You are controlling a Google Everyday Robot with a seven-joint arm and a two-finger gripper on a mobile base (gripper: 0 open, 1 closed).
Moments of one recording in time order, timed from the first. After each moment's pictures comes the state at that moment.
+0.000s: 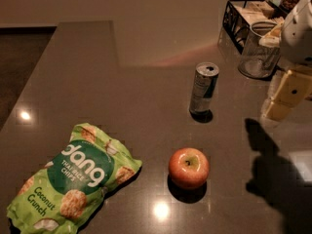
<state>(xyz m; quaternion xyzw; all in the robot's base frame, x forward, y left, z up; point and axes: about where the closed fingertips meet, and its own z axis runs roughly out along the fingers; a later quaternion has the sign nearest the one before) 0.438 -0.214 0.985 -0.60 0.78 -0.04 0.17</state>
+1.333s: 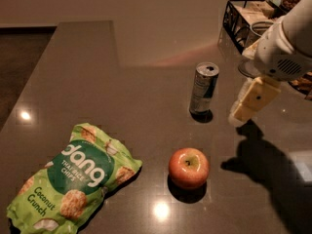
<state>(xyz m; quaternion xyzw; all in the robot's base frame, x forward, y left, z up) 0.471 -0.192 0.945 -0.55 0.80 0.00 0.22</state>
